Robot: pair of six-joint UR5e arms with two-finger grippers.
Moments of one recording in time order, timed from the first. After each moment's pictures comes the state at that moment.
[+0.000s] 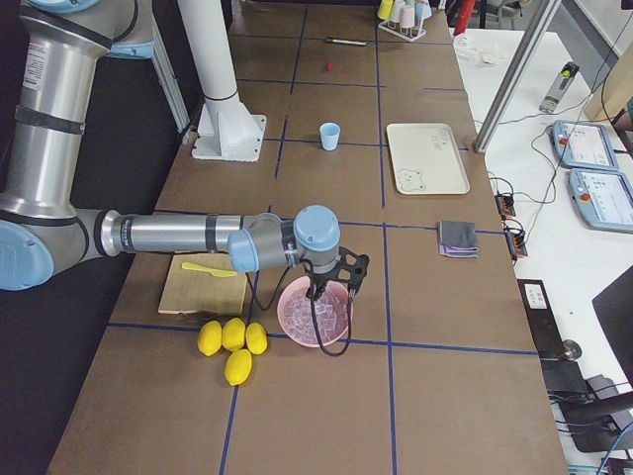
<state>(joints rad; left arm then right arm) -1.57 -1.58 -1.86 -1.32 -2.37 0.15 1.37 -1.79 1.96 -1.37 2.49 0.83</state>
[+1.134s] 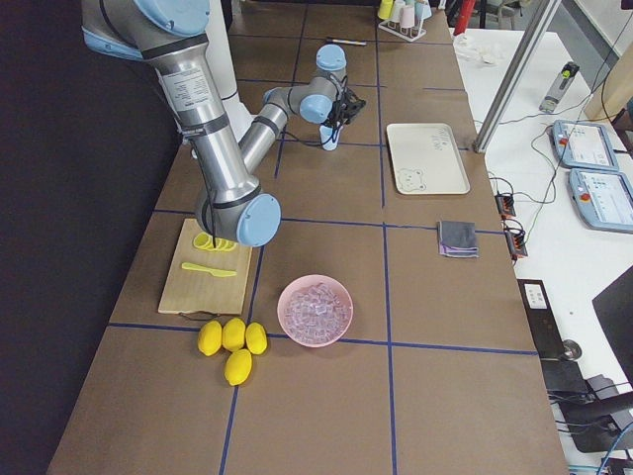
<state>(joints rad) -1.57 -1.58 -1.86 -1.32 -2.37 0.15 0.57 -1.06 1.91 -1.38 1.96 2.02</state>
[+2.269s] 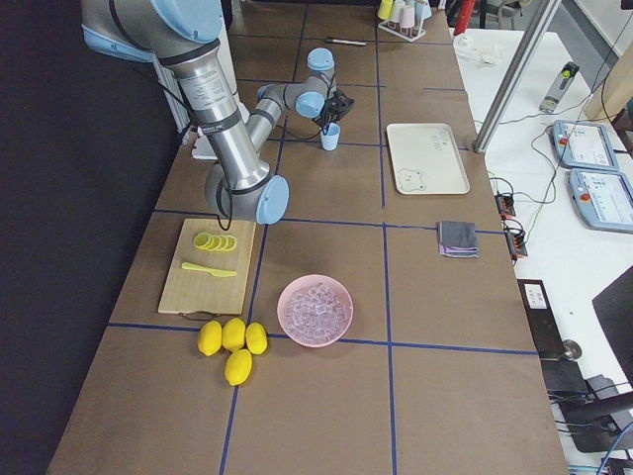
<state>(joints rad) -1.57 -1.57 -1.86 -1.32 -2.37 0.15 0.46 -0.94 1.76 -1.37 1.85 2.04</state>
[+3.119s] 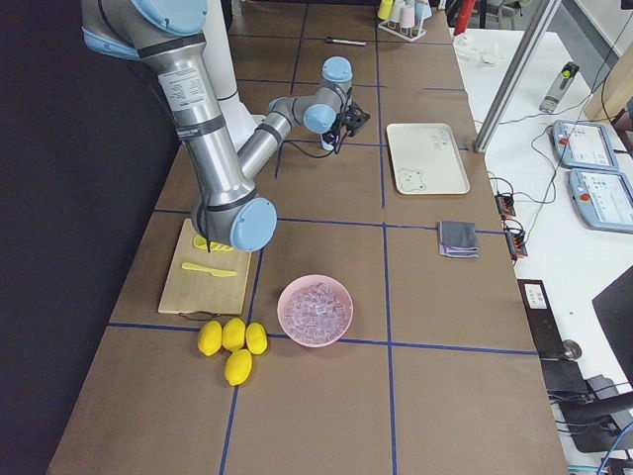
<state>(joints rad) -1.57 -1.56 -1.86 -1.32 -2.37 0.15 0.76 -1.27 1.98 -1.38 2.14 1.84</state>
